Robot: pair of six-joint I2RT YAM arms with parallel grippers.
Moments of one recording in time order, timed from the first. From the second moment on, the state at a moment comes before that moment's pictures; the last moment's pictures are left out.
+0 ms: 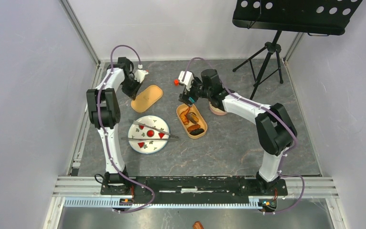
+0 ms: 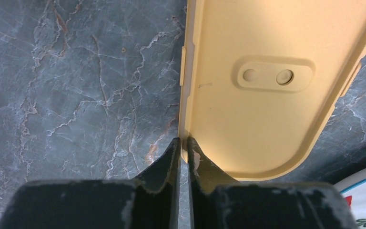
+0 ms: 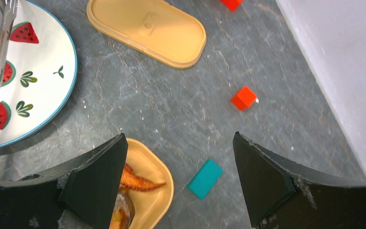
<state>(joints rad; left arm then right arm) 0.04 2.25 1.86 -0.92 0.18 0.70 0.58 1.83 1.29 0.11 -0.44 -0.49</state>
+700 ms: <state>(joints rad) 0.03 2.30 2.04 -1.18 0.37 0.60 0.71 2.00 1.24 0.52 -0.40 -0.85</state>
